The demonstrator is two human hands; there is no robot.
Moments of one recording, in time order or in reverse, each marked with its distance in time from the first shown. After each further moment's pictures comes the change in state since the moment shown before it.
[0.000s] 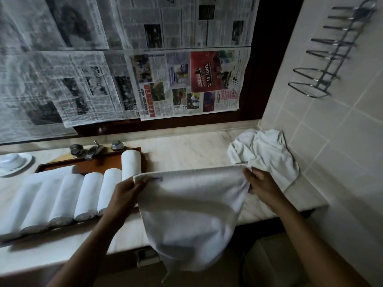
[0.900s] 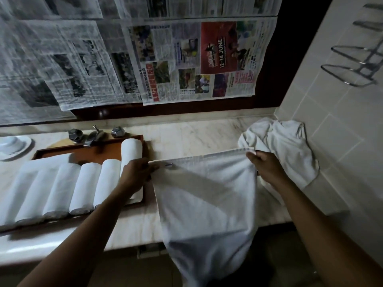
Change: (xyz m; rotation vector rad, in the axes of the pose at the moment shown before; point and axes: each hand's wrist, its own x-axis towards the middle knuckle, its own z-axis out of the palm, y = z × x) left_hand 0.107 -0.048 0.007 0.490 0.046 -0.102; right_hand 0.108 0.031 -0.002 -0.286 0.028 -0.014
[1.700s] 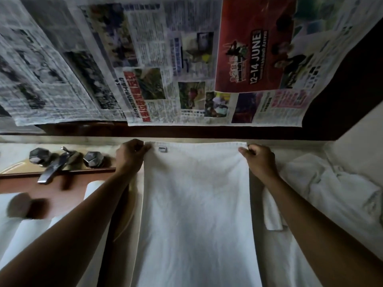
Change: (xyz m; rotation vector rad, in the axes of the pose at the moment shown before) left_hand 0.301 0.018 0.054 0.113 0.349 -0.098; right_hand 0.329 -0.001 0.084 -0.194 0.044 -0.135
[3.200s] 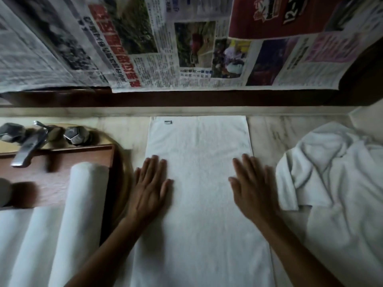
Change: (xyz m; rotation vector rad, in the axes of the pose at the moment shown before) left_hand -0.120 -0.101 0.082 0.465 -0.312 0.342; right_hand -0.126 0.072 0.090 -0.617 -0.149 -0.252
